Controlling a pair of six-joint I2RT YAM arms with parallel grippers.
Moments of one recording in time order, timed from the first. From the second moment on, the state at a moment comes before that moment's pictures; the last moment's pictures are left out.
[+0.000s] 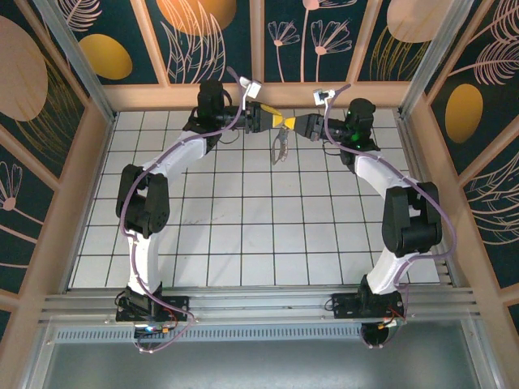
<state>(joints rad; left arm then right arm) -0.41 2.08 1.74 0.31 1.15 -0.53 0.19 1.74 1.23 0.55 -1.16 0.77</state>
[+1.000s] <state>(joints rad) -0.43 2.08 1.71 0.38 1.17 -0.57 0.19 1.75 1.23 0.56 -1.16 0.77</state>
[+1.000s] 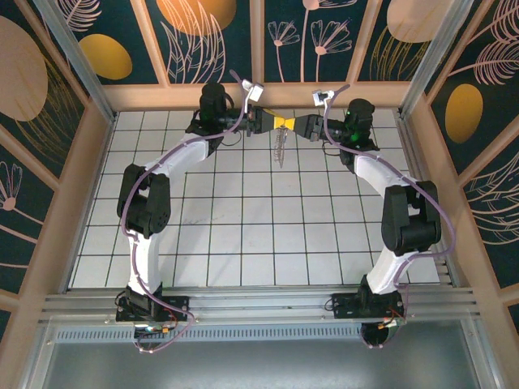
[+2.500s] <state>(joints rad) -0.47 1.96 1.38 0.91 0.94 -0.93 0.32 1.38 0.77 0.61 -0.60 0.61</state>
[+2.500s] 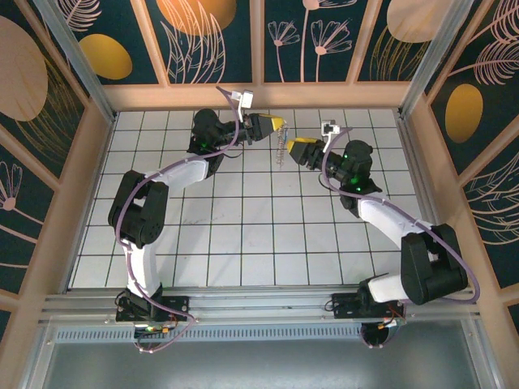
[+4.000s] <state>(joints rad) -0.48 1.96 1.38 0.91 0.91 -0.94 0.38 1.45 0.89 0.51 -0.67 0.50</state>
